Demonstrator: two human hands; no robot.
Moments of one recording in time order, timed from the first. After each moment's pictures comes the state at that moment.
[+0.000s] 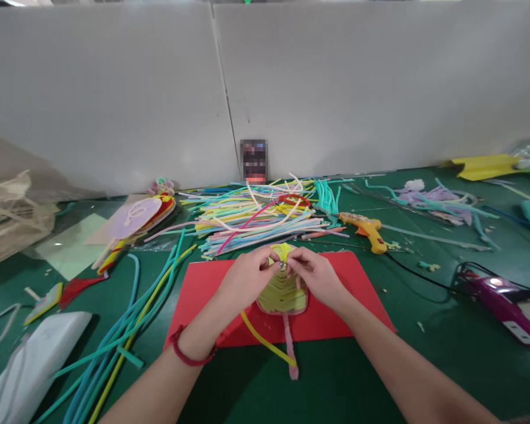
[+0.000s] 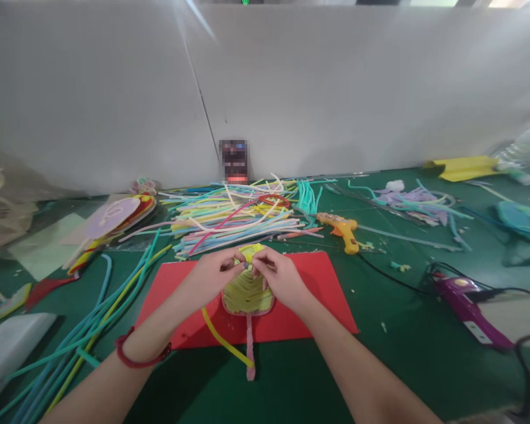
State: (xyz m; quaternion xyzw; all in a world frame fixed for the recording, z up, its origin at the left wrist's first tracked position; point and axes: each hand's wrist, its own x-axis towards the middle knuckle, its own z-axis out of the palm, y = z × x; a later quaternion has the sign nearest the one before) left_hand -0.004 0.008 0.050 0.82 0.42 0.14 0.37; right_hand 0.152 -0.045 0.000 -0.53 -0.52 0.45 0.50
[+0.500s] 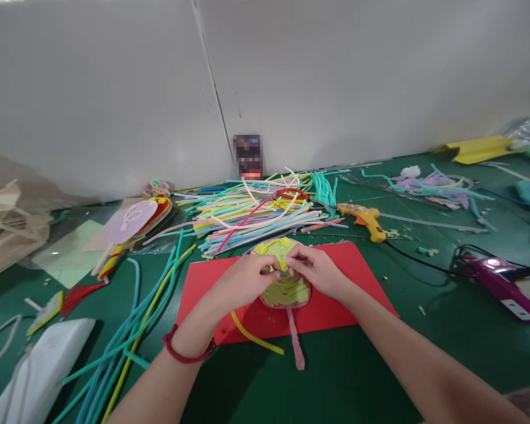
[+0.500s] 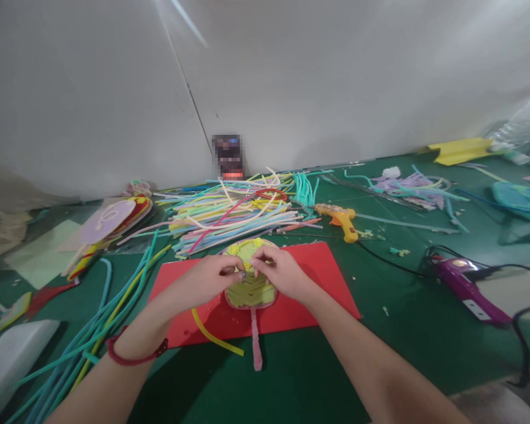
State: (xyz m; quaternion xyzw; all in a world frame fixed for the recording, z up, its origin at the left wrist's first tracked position) left_hand -0.014 0.010 0.057 0.85 0.37 0.02 0.39; right_hand 0.156 -0.047 0.005 -0.52 -0.56 0.47 0.45
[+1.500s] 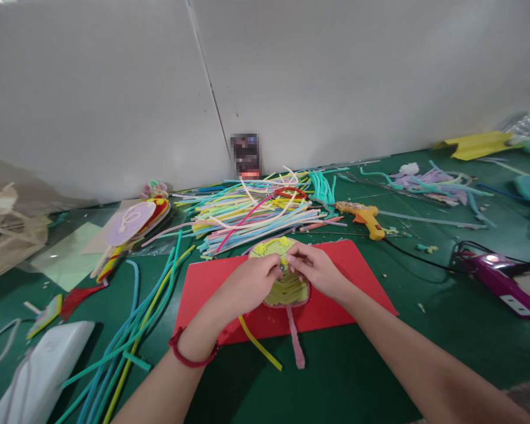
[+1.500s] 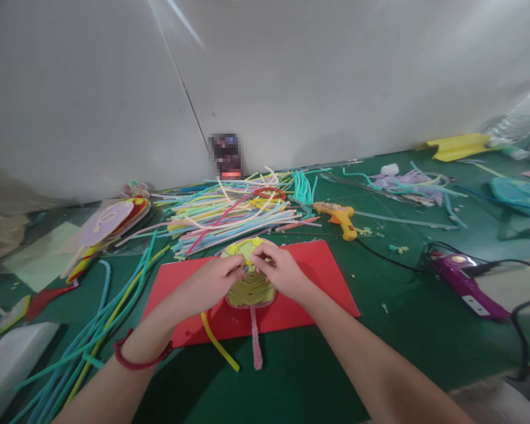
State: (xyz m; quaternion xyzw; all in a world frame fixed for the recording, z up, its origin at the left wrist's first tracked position) left_hand -0.008 0.004 0.052 0.86 0.35 0.03 0.37; right_hand 0.156 -0.048 0.001 -0.52 -0.56 0.46 0.46
